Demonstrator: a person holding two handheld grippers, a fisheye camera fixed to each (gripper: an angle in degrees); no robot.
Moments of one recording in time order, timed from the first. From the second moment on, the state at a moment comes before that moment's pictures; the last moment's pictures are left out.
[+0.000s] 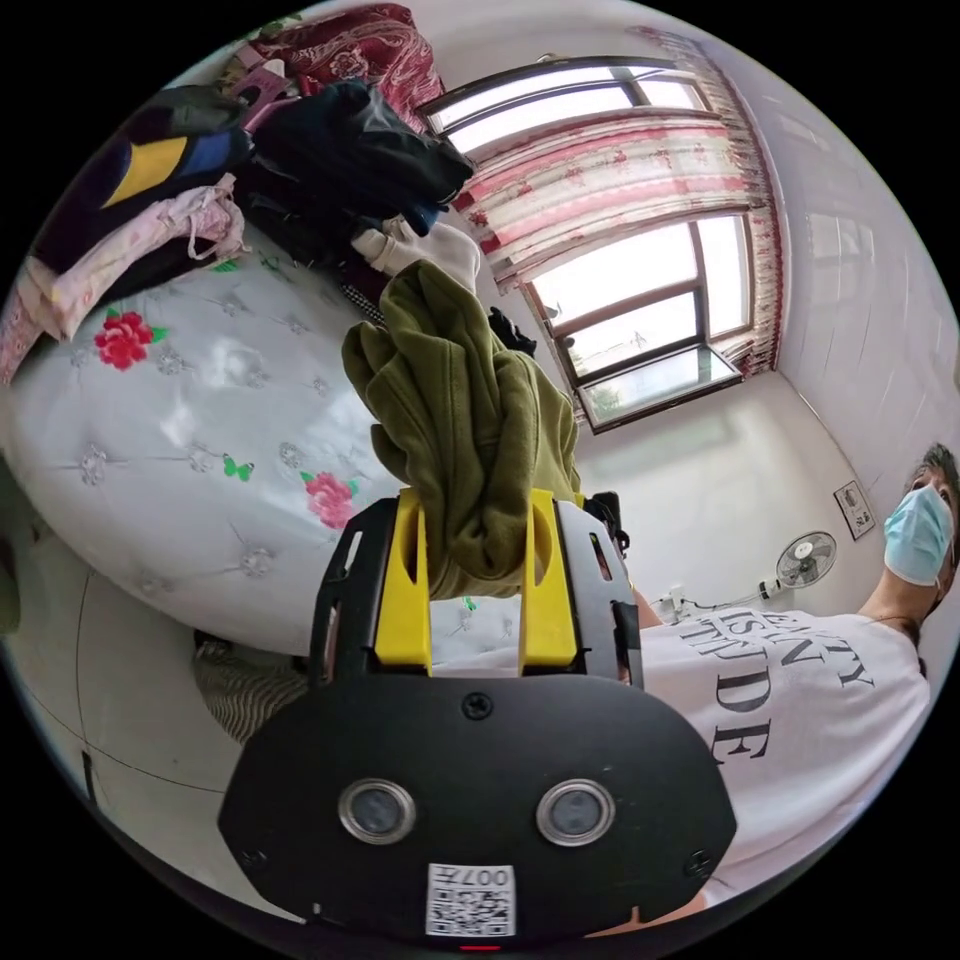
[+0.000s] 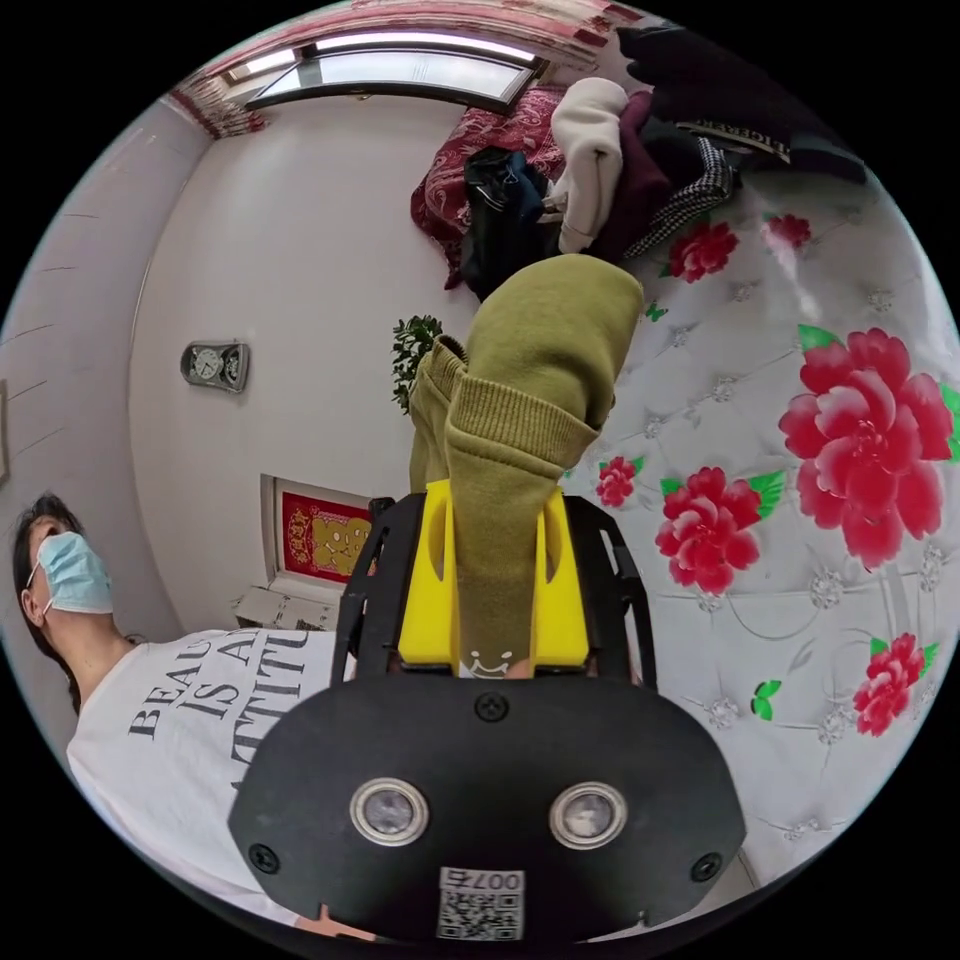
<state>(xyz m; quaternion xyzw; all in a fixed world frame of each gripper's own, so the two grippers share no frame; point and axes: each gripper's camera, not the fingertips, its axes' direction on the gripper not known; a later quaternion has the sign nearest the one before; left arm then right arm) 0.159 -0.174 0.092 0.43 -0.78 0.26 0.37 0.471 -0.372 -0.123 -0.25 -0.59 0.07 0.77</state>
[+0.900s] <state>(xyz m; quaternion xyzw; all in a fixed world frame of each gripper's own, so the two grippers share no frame) 0.438 -0.003 0.198 0.63 -0.76 0.16 0.07 -0.023 -0.498 -0.033 -0.38 -0.57 -0.03 0.73</state>
